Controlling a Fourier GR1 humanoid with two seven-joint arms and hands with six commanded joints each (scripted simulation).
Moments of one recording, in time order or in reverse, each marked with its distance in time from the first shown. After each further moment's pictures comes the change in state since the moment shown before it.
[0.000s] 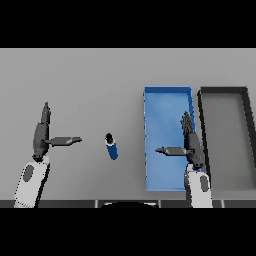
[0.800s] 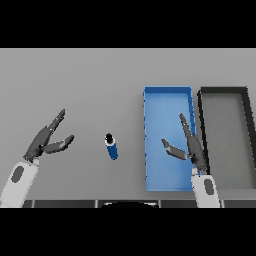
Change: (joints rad) left arm 0.014 0.208 -0.100 -0.027 0.013 -0.394 -0.165; right arm 0.037 -0.160 0.111 -0.092 0.210 0.047 -0.056
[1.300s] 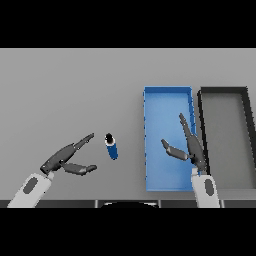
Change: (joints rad) left arm 0.068 0.018 -0.202 -0.203 -0.078 -0.103 0.165; right arm 0.006 0.004 -0.003 -0.009 -0.024 0.015 -0.004
